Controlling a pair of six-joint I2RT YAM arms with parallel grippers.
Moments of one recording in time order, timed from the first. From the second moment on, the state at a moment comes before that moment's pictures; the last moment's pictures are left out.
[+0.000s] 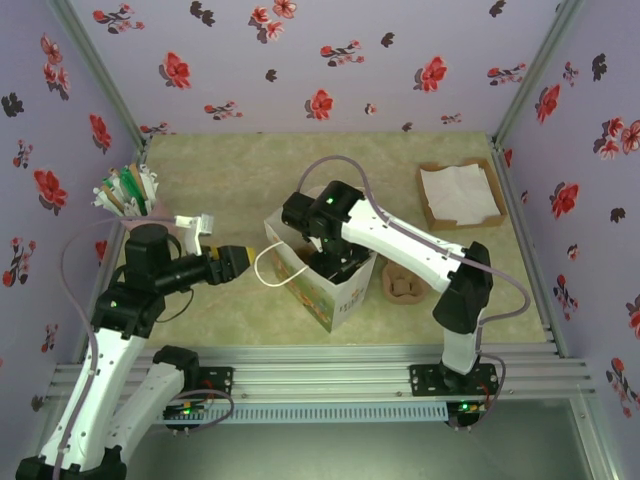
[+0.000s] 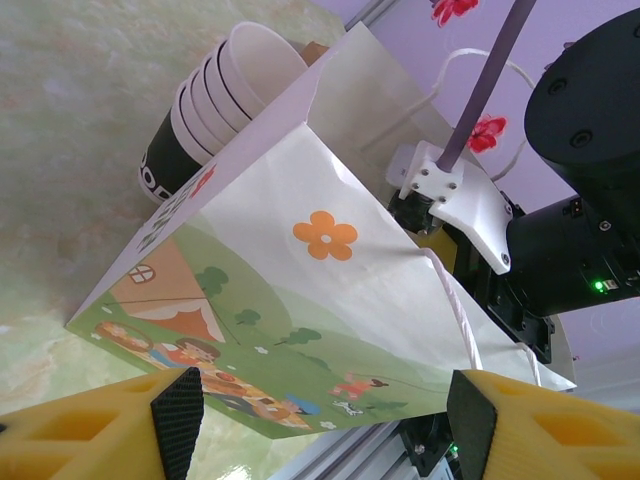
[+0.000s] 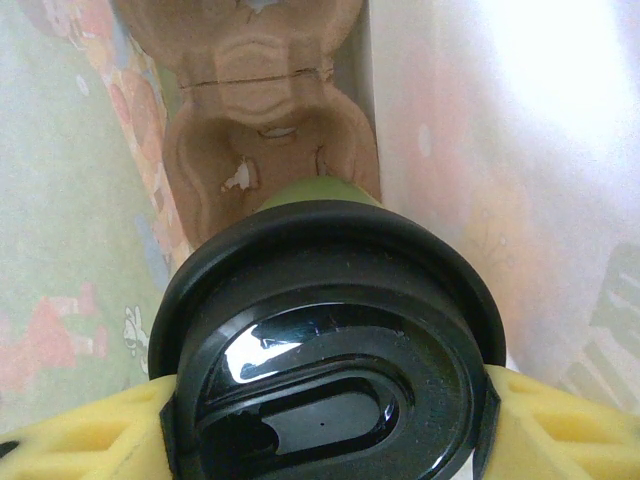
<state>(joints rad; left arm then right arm) -0.29 0.65 0.83 -0.67 0.64 -0.52 1.00 1.85 1.87 -1.64 0.04 0.35</state>
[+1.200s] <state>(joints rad) -0.32 0.68 0.81 -0.62 0.64 -0.52 0.99 1.77 1.75 -1.52 -0.02 0.34</state>
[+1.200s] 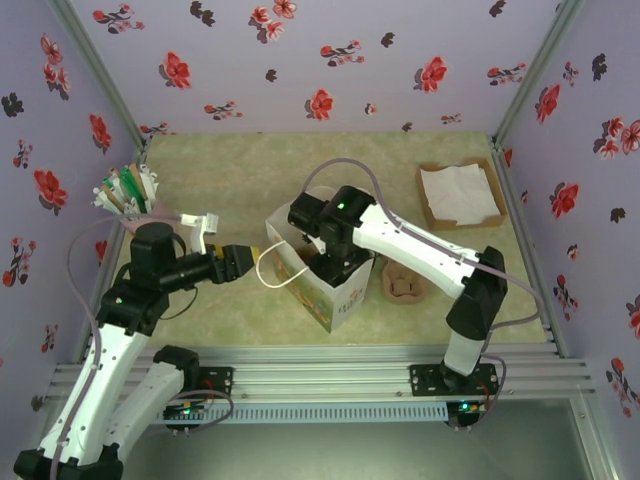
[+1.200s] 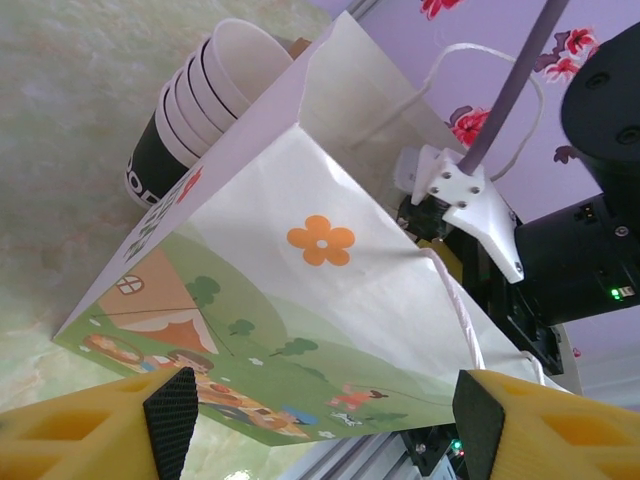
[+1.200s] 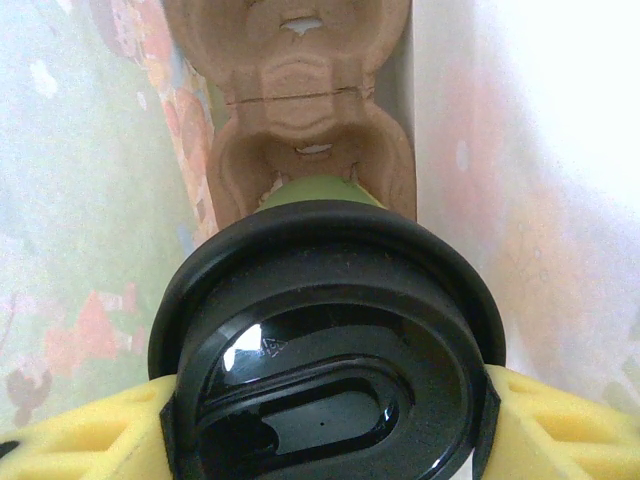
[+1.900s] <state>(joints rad) -0.33 0.70 0.78 -0.58 0.64 -0.54 0.99 1.75 1.68 -1.44 -0.03 0.34</state>
